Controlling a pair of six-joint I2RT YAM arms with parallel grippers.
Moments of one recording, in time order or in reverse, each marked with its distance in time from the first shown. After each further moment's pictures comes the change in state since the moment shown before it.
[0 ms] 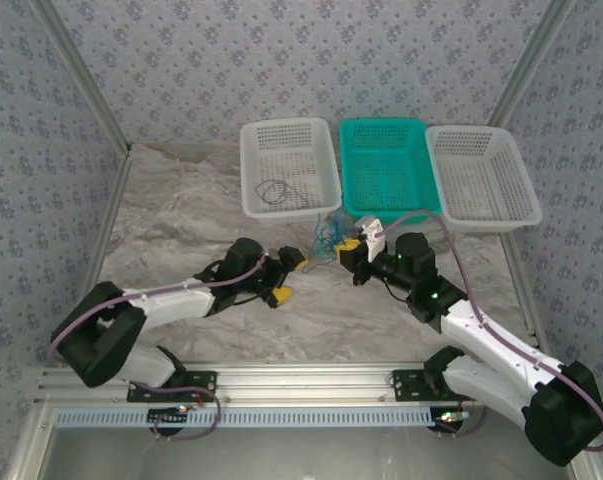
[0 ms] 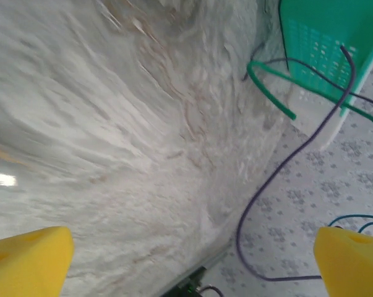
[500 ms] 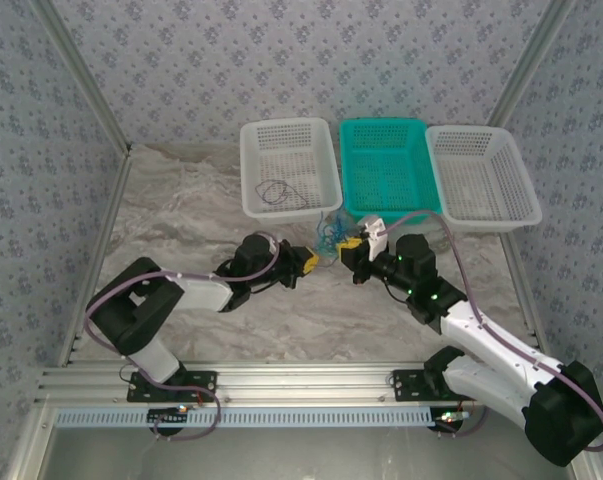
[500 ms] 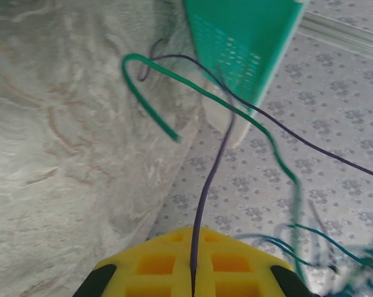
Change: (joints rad) left arm -0.008 0.183 0.023 0.447 -0.016 -0.199; right arm 0.000 -0.003 -0.031 0.038 0.067 0.066
